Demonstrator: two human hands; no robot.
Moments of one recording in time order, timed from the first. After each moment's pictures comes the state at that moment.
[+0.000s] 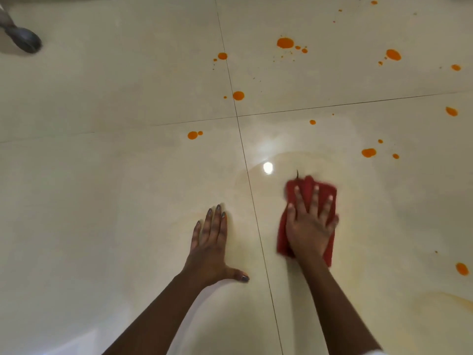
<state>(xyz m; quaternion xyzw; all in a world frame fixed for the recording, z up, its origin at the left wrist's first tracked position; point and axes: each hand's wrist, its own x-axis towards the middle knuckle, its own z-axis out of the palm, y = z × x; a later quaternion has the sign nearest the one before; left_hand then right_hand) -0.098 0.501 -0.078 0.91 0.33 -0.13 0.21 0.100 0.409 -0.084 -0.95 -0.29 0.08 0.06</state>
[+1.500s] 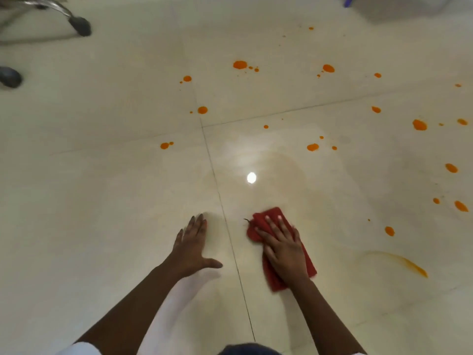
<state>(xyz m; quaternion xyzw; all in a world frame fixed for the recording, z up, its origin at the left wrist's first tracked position) -0.092 0.470 -0.039 0.89 0.31 -0.20 0.26 0.084 0.289 -0.084 -0.86 -0.49 0.11 0.11</state>
